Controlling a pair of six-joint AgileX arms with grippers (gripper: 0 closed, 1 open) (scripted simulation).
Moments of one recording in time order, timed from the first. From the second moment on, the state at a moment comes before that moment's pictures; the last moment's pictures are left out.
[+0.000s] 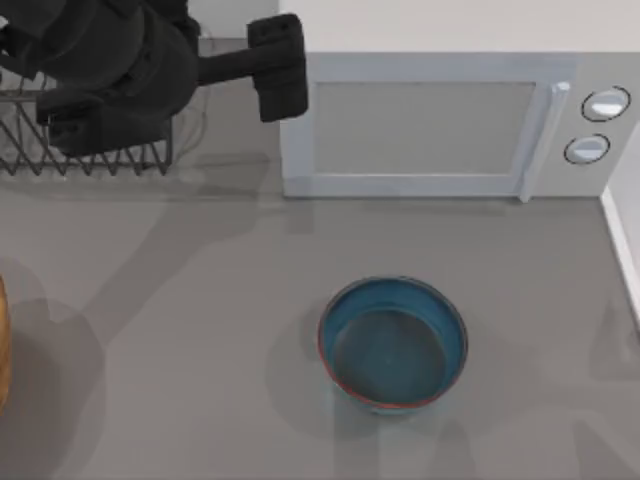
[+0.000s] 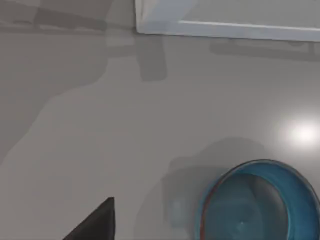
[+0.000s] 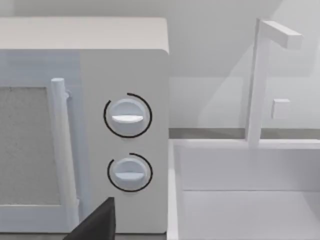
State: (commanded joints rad) left arm -0.56 1.50 1.50 -0.98 0.00 -0.55; right arm 0.00 0.00 0.00 0.00 0.00 0.00
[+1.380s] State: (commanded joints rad) left arm -0.98 2.57 2.65 -1.65 0.01 -0.95; right arm 0.00 0.00 0.00 0.00 0.00 0.00
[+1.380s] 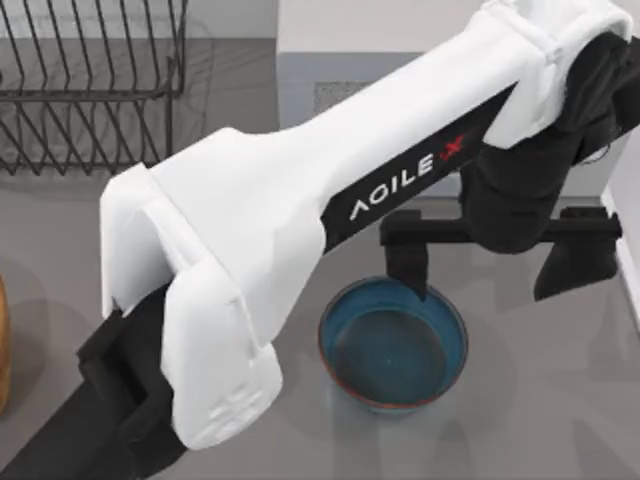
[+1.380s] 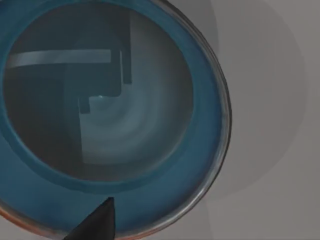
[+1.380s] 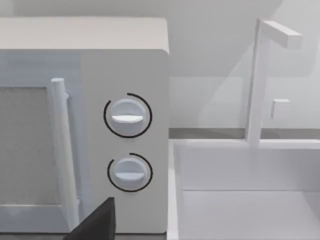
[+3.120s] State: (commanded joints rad) left arm -0.98 2.49 2.12 -1.20 0.01 -0.95; right arm 0.00 0.00 0.00 0.00 0.00 0.00
